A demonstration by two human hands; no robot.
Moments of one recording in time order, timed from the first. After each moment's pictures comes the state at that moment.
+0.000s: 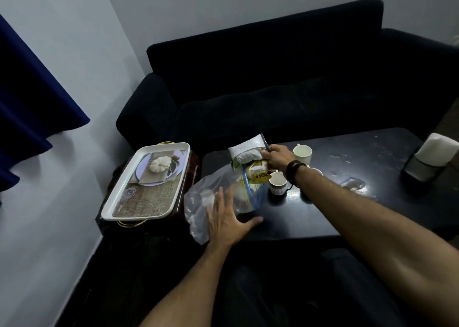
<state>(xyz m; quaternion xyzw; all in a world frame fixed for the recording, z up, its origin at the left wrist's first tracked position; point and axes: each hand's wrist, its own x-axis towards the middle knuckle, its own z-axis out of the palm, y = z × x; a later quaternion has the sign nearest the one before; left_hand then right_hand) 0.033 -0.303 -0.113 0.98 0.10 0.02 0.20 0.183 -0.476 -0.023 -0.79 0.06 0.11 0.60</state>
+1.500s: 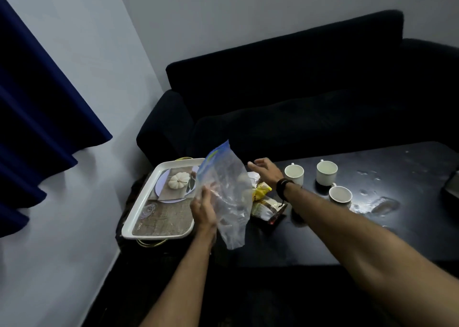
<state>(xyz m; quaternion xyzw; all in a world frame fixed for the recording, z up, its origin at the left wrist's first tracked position) 0.071 -0.232 -0.025 0.66 0.24 0.26 0.66 0.208 -0.388 -0.037 -0.77 -0.02 0.12 0.62</state>
